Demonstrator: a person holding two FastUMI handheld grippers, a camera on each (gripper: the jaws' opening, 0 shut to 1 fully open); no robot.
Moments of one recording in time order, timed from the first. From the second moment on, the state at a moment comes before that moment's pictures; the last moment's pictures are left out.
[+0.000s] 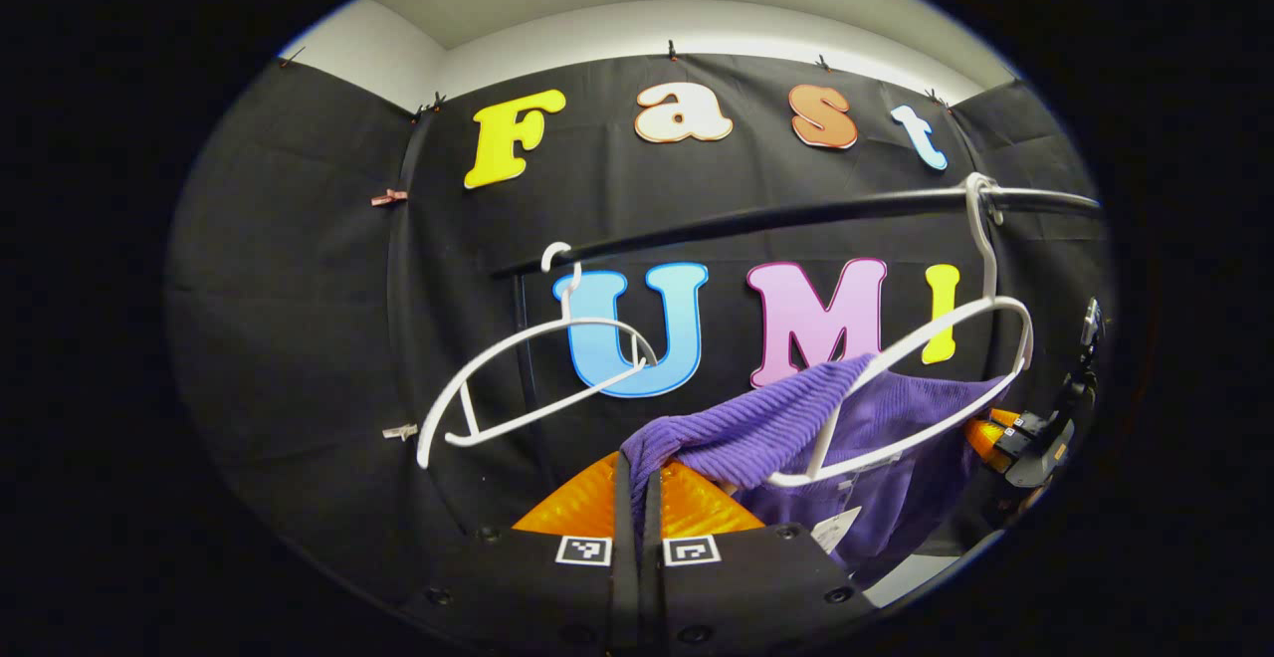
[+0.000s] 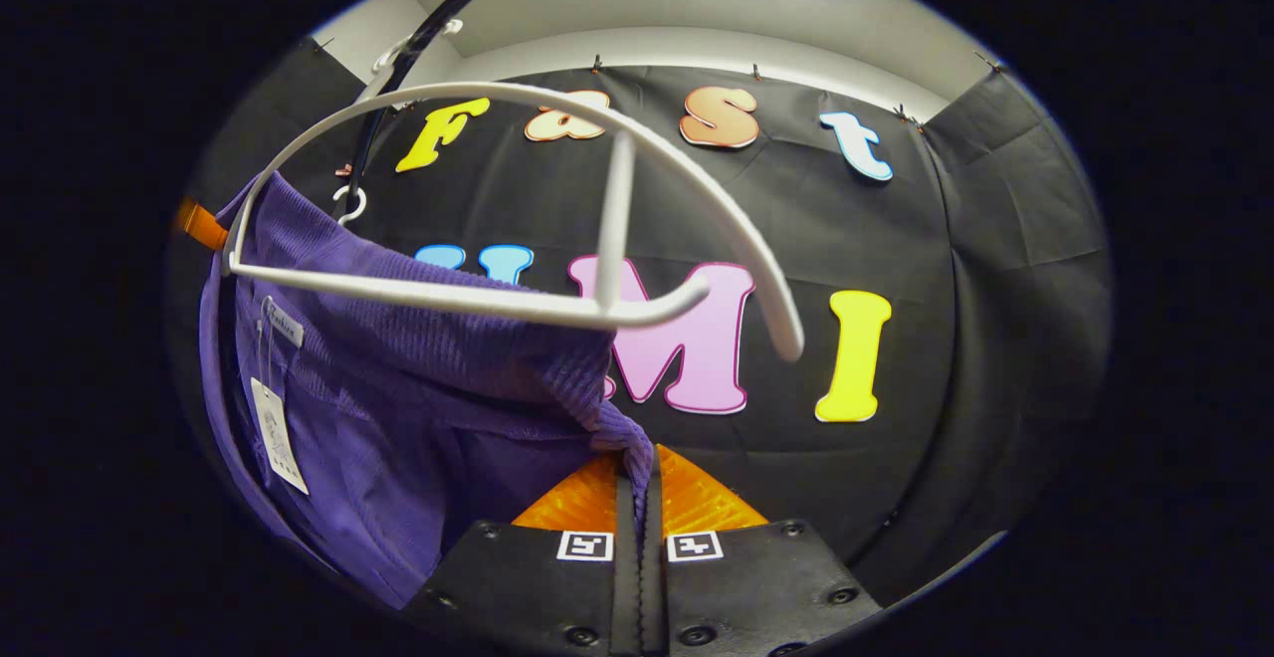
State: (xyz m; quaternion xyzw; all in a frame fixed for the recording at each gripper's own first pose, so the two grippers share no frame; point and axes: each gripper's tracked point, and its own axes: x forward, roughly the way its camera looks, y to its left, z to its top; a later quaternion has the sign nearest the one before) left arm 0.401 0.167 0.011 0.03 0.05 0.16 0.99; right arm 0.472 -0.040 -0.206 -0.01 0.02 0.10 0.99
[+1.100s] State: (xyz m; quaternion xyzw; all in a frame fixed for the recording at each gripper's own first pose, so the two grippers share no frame) left arm 0.312 0.012 -0.072 -0.10 0.11 0.05 0.99; right arm 0.288 0.008 -0.162 0.07 0.14 0.18 0.97
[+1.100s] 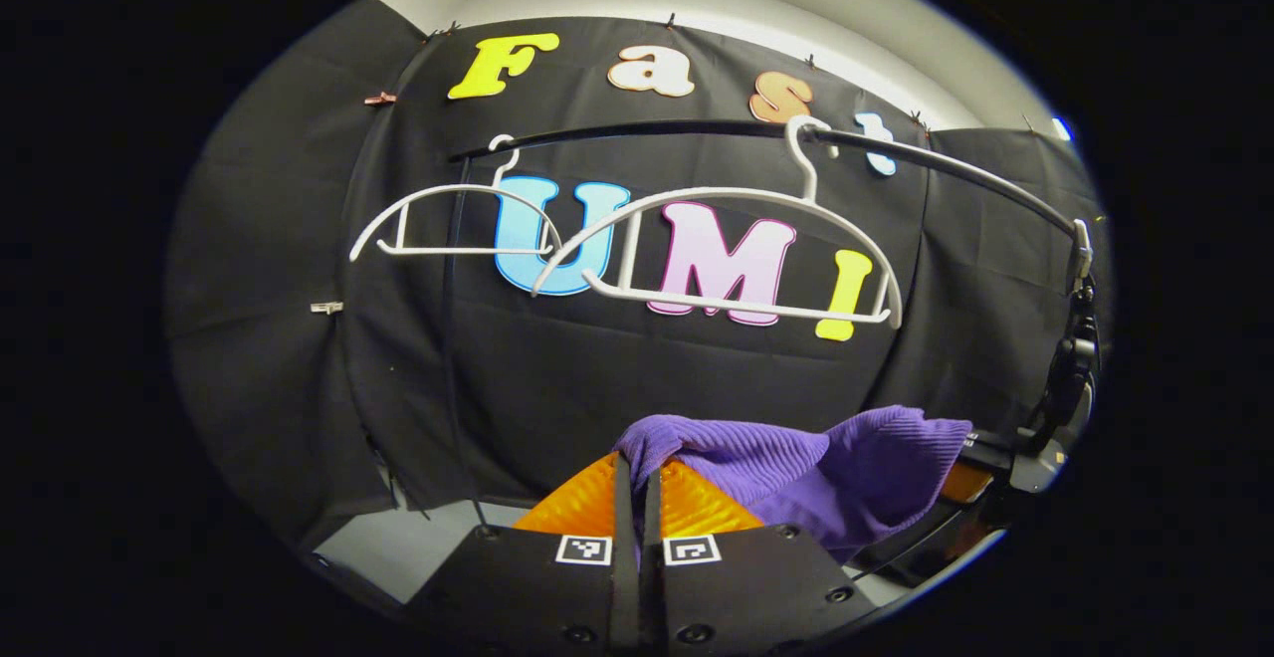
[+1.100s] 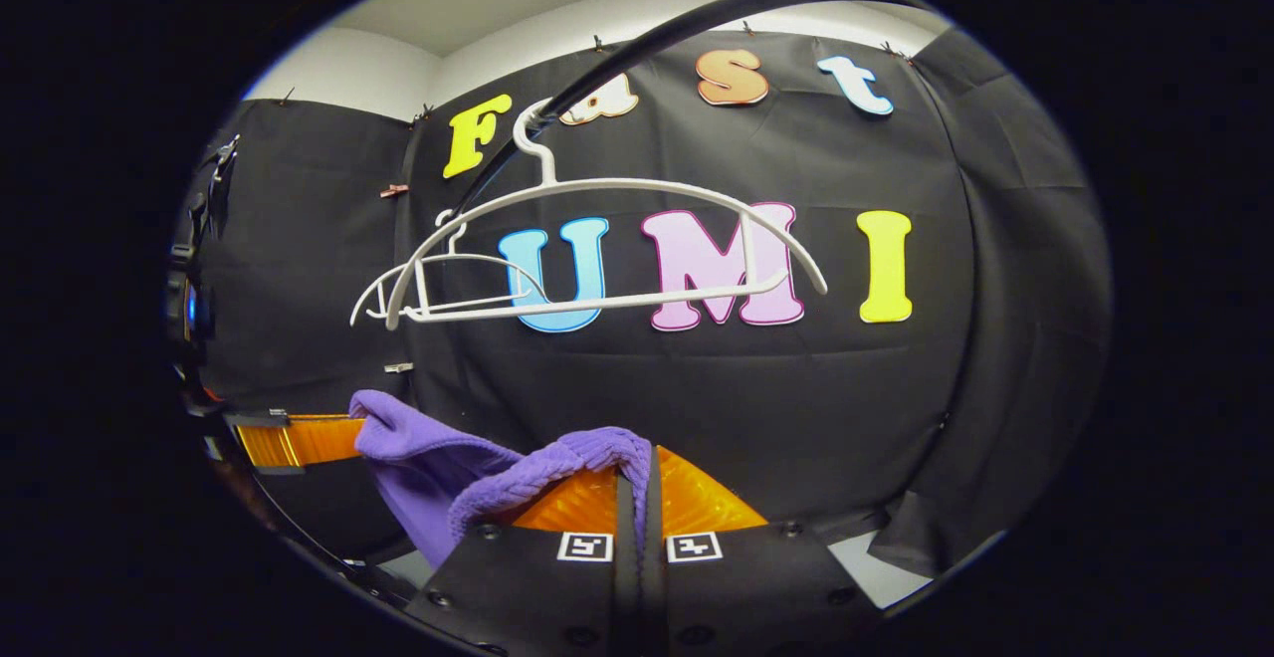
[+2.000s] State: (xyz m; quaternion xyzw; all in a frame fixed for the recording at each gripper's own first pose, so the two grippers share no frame) left arm 0.316 -0.045 -0.306 -0.17 0.31 0.03 0.93; right arm 0.222 0.003 -0.415 0.04 0.41 0.17 0.89
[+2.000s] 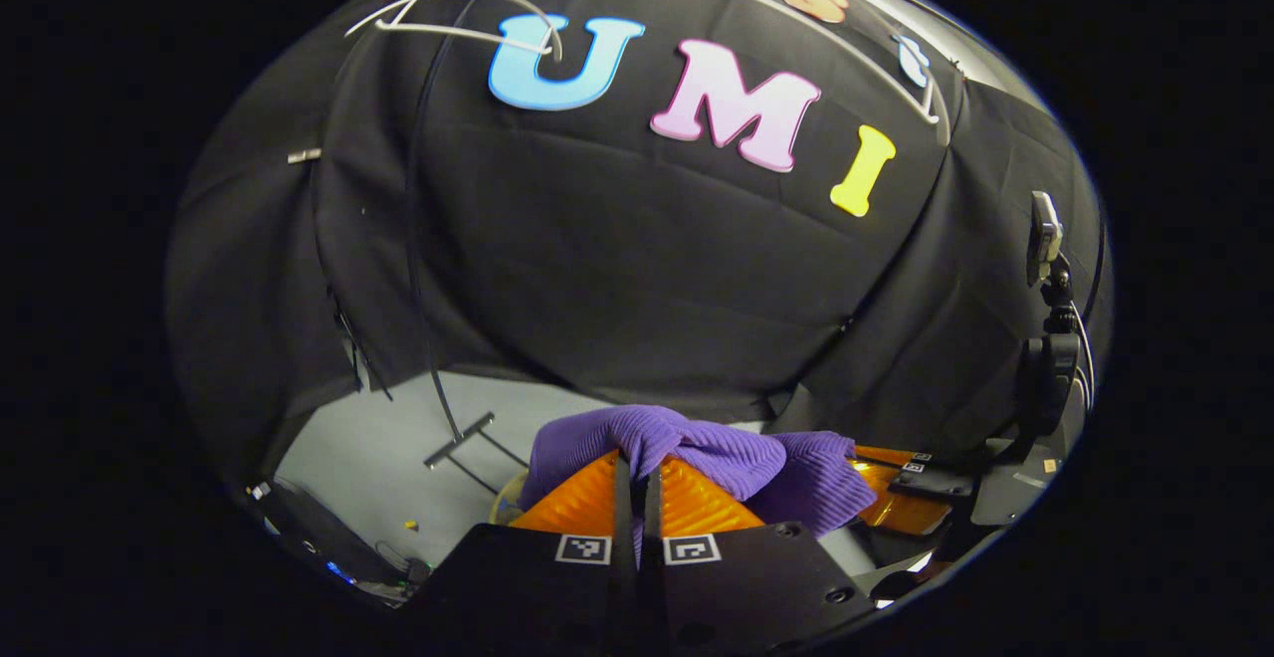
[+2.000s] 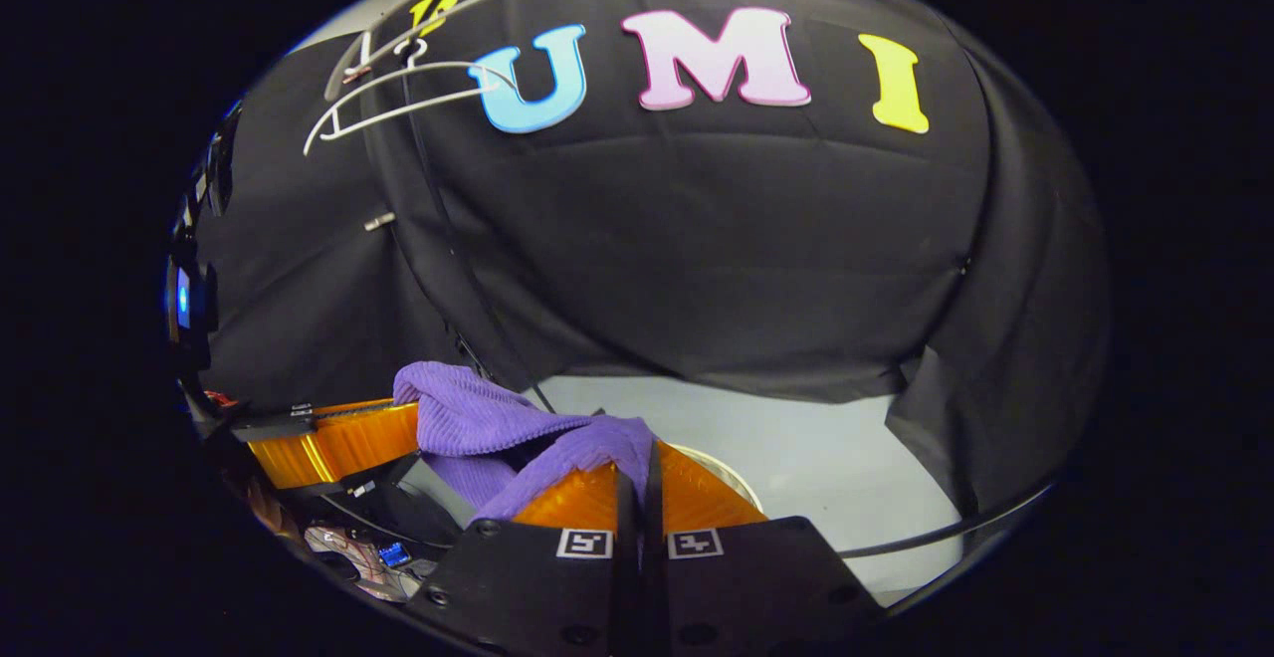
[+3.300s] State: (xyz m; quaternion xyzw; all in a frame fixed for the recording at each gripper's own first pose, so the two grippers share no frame) left arm 0.285 -0.047 -0.430 -0.13 0.49 0.06 0.86; right arm 0.180 -0.028 -0.518 0.01 0.58 0.12 0.80
